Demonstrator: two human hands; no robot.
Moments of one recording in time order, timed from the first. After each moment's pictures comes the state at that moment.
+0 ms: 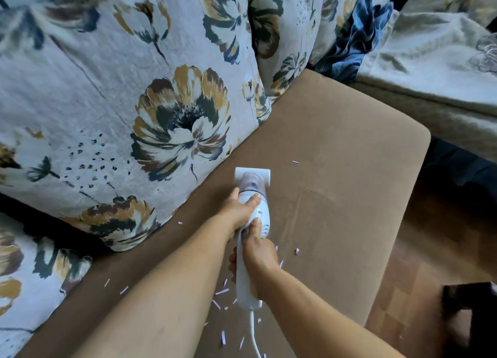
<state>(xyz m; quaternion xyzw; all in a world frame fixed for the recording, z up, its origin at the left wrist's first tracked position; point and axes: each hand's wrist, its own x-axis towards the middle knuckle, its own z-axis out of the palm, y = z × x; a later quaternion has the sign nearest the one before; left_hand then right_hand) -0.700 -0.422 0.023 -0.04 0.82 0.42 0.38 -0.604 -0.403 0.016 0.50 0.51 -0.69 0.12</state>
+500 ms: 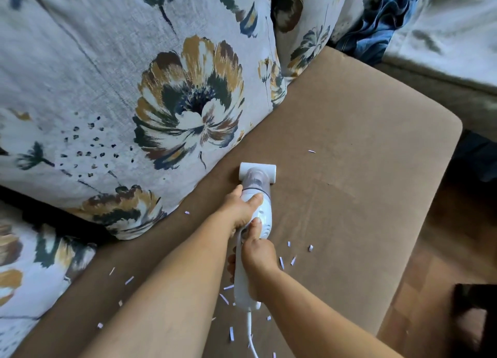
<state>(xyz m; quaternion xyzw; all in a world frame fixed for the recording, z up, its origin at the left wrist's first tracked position) -0.724 -0.435 0.002 -0.05 0.84 0.37 0.40 -0.629 -0.416 -0.008 0.52 0.49 -0.68 0.17</state>
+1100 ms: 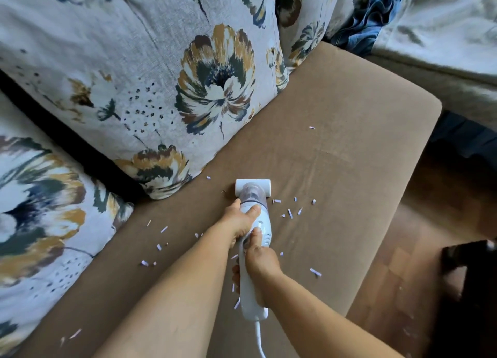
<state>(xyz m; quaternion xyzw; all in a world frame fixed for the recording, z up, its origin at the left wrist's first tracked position) -0.605 -0.538 0.022 -0.07 0.83 0.36 0.42 -0.512 -0.512 0.016 0.52 0.47 -0.68 0.19</state>
